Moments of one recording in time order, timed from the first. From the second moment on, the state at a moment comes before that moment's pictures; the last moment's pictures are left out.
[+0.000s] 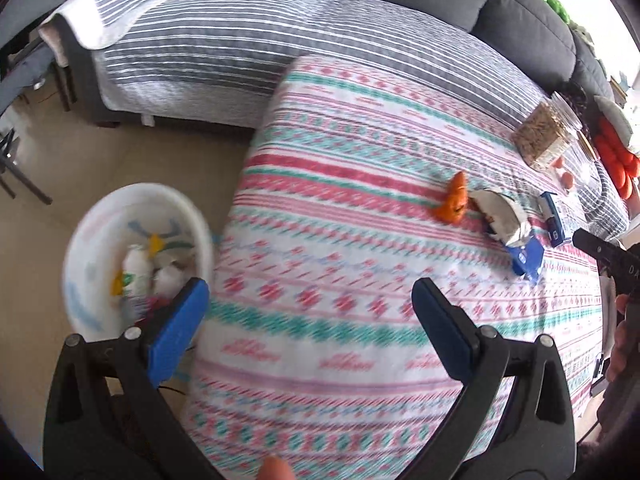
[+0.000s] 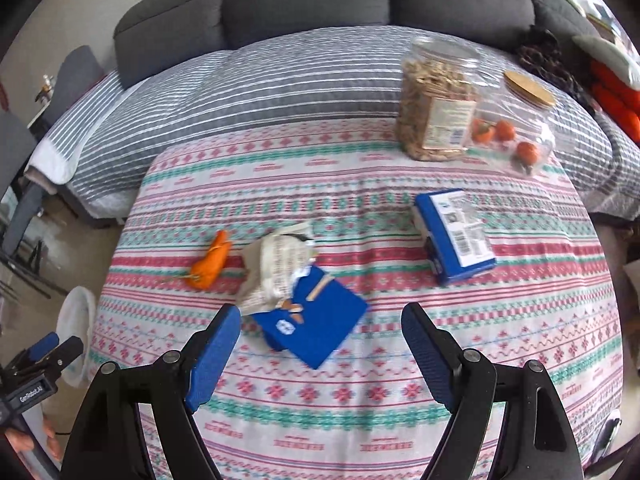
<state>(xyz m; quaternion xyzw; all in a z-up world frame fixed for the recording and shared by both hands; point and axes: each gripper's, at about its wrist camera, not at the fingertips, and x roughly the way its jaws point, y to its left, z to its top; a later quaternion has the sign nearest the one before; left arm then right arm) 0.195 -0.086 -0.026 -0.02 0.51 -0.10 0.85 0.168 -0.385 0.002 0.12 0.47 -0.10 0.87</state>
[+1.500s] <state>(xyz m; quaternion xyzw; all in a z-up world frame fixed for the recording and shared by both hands) 0.252 -0.224 -0.075 0.03 0.49 -0.23 0.84 0.209 -0.500 -0.075 0.09 0.53 -0.15 0.83</state>
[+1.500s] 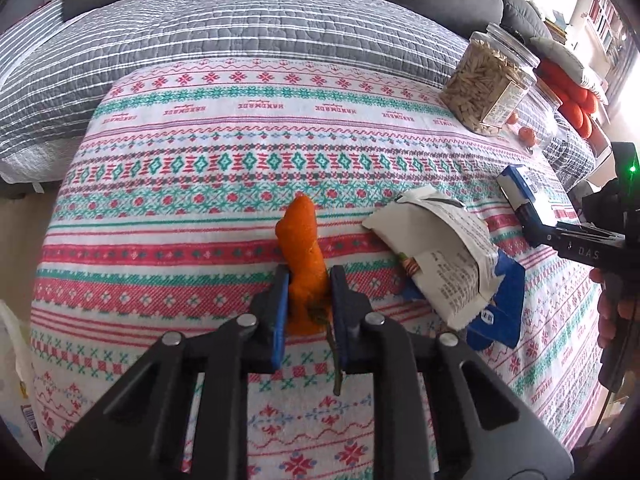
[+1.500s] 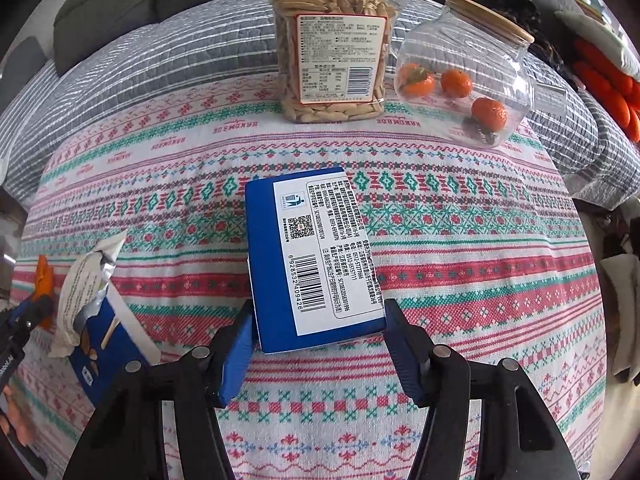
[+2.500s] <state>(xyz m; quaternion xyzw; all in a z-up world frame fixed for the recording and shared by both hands) 0.188 -0.085 -0.019 -0.01 0.48 -0.16 0.86 0.119 -0.391 0.016 0.07 0.49 -0.08 0.86</state>
